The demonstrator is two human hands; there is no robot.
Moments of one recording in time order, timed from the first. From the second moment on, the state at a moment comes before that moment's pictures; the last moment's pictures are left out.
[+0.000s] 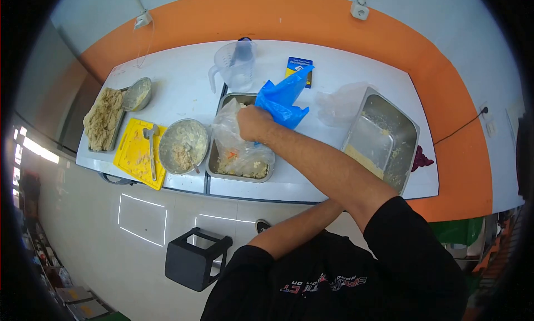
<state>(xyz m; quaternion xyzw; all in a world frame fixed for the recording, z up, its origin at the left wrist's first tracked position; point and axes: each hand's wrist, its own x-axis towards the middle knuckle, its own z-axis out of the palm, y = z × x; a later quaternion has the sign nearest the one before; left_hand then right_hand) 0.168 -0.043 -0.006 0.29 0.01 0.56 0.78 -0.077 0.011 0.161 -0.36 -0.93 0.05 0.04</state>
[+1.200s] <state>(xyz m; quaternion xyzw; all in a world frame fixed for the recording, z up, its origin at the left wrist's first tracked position) 0.164 -0.070 0.063 0.07 0.36 0.59 0.72 0.340 0.041 0.067 -0.50 -0.81 0.28 -0.12</state>
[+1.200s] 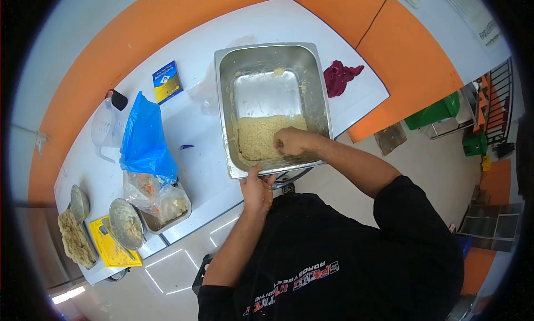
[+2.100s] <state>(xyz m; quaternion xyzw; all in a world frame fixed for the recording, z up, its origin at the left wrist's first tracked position) 0.172 -0.069 0.071 0.08 0.39 0.59 0.70 0.321 0.054 0.096 -0.46 -0.86 0.19 0.07</state>
